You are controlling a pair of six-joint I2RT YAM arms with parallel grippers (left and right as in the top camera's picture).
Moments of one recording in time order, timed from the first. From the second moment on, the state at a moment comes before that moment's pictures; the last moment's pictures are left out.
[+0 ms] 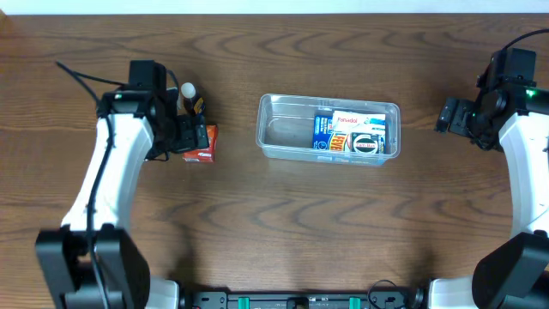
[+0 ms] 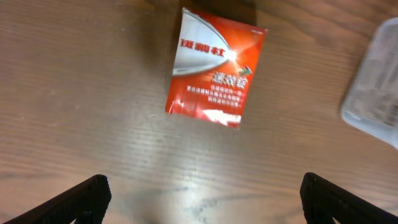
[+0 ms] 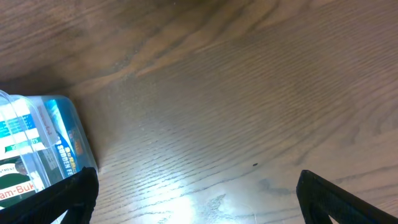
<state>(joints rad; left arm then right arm) 0.00 1.63 1.30 -1.05 0.09 -0.19 -0.21 1.60 1.38 -1.03 0.11 0.18</state>
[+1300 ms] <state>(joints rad) -0.12 1.73 1.27 -0.84 0.01 -0.01 -0.21 1.60 1.38 -1.03 0.11 0.18</state>
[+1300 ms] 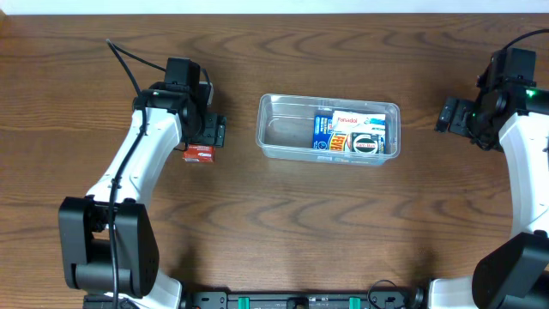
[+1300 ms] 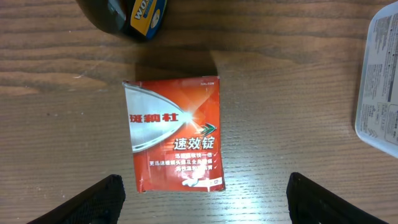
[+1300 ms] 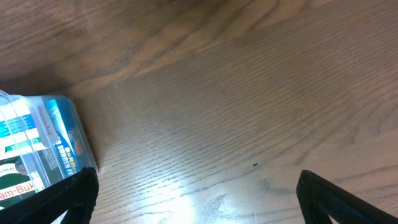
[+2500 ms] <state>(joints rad) -0.12 1.83 1.27 -0.84 -0.02 -0.02 -0.21 1.60 1.38 -1.03 0.11 0.18</state>
